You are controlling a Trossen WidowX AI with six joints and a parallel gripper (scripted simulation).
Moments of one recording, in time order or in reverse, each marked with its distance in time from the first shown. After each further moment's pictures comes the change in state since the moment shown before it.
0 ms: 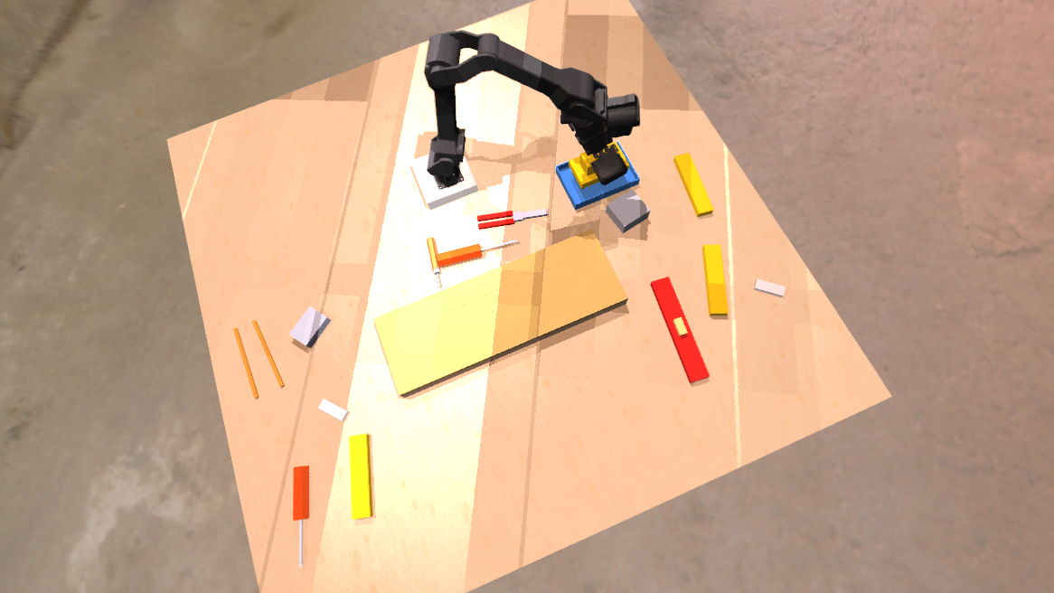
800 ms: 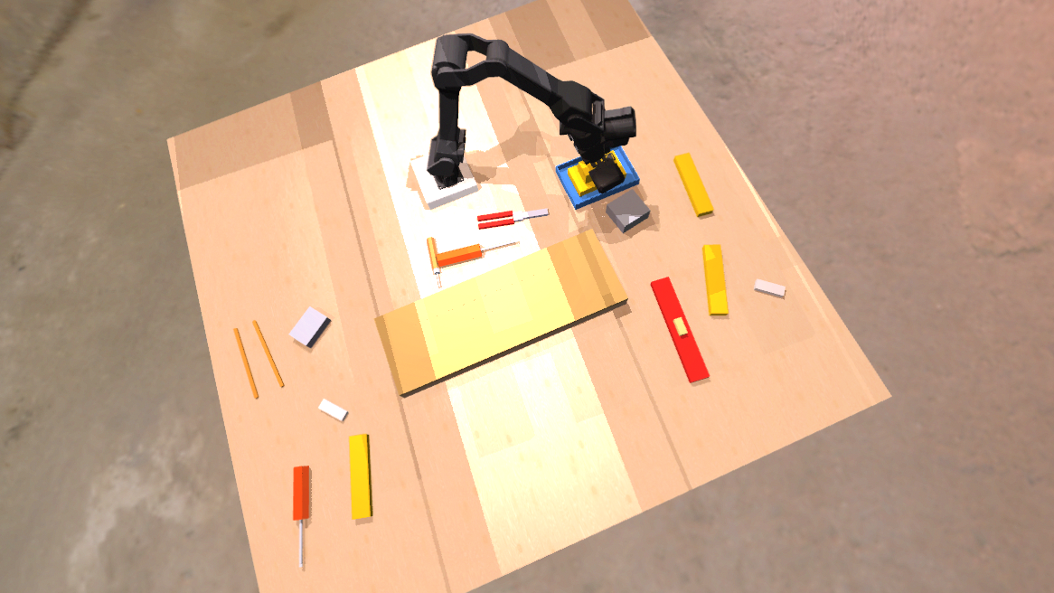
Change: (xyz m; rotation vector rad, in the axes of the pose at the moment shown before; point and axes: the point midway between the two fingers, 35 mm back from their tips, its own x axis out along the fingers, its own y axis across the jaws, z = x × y) arm 0.032 0.001 -0.012 0.000 0.001 0.001
